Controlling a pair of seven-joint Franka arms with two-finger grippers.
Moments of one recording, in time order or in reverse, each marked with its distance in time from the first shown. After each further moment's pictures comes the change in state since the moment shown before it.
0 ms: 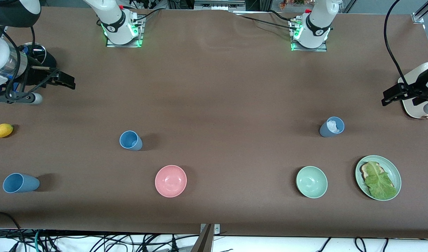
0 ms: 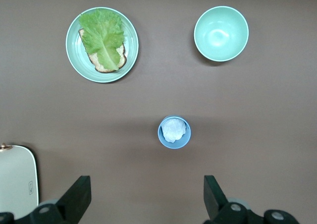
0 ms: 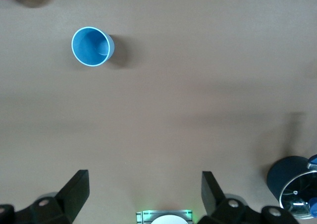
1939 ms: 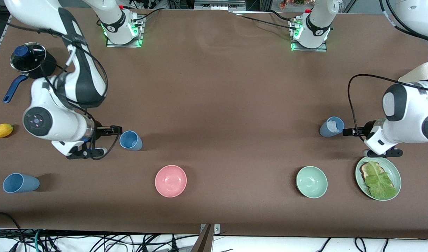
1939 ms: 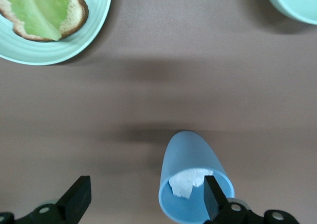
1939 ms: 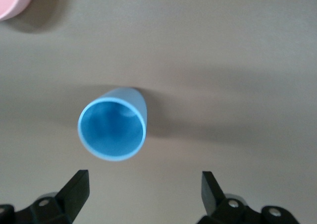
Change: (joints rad) left arm 0.073 0.380 -0.040 -0.162 -0.023 0.327 0.000; right arm 0.087 0.469 0.013 0.094 0.013 0.369 -0.045
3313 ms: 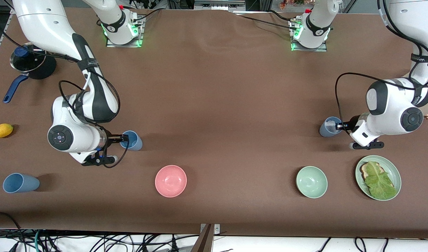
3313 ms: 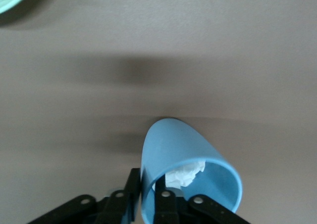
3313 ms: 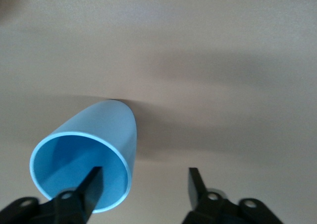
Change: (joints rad) left arm -0.010 -0.025 -0.021 -0.142 -0.062 0.090 -0.007; right arm 0.000 0.103 -0.003 0.001 -0.003 0.056 0.000
